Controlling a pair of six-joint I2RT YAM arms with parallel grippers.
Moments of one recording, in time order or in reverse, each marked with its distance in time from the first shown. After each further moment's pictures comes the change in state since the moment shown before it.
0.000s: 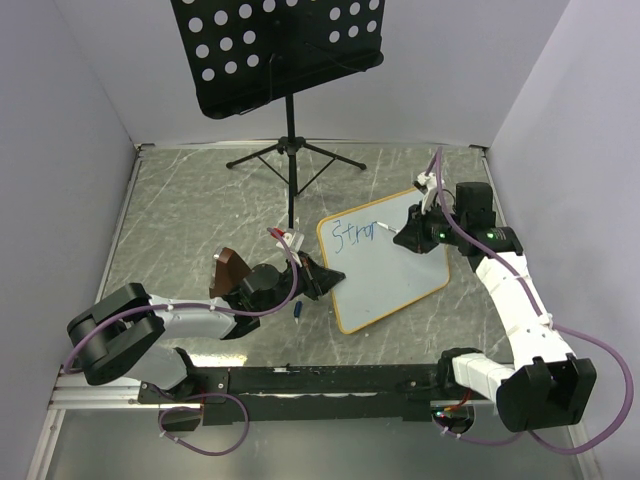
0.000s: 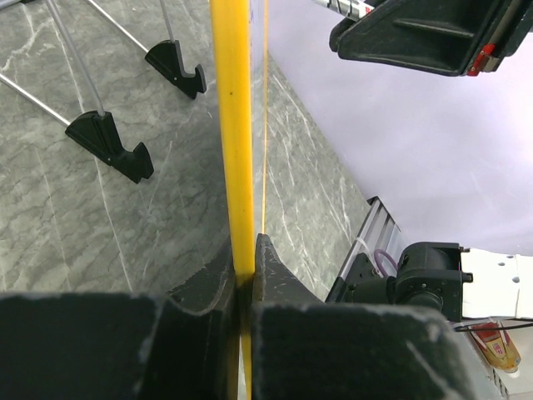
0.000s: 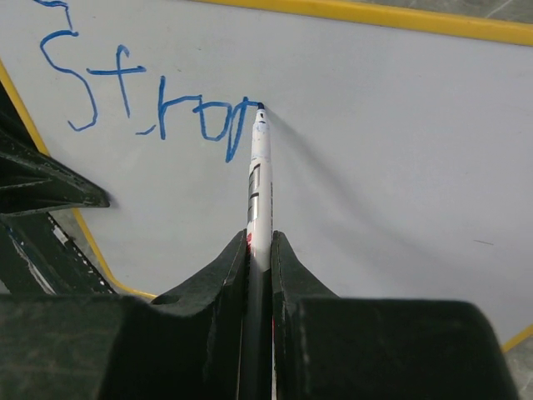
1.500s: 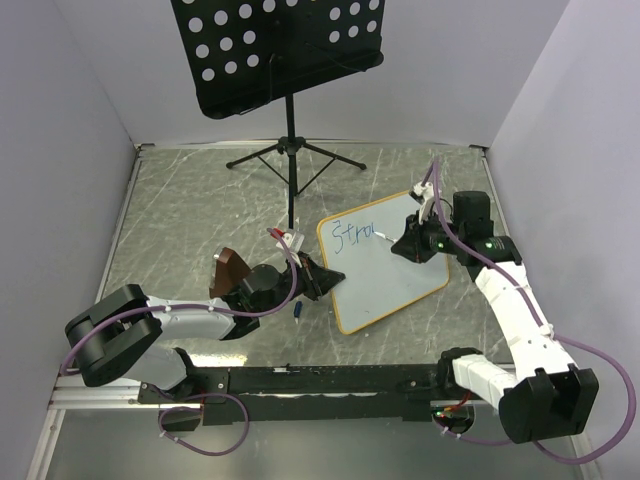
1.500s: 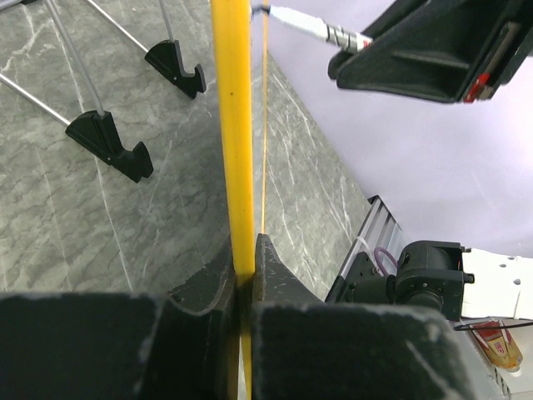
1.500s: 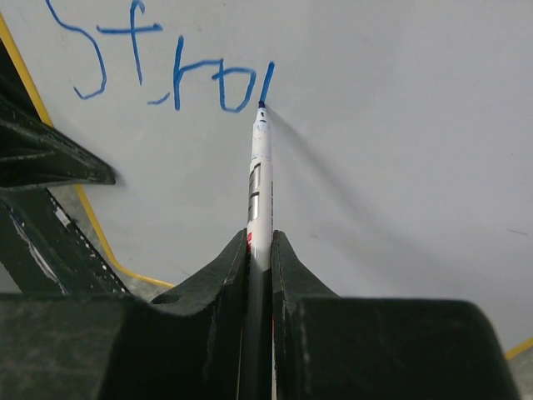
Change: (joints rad) left arm -0.005 -0.014 0.000 -0.015 -0.006 0.006; right arm 0.019 -0.051 -0.058 0.000 -0.011 -0.016
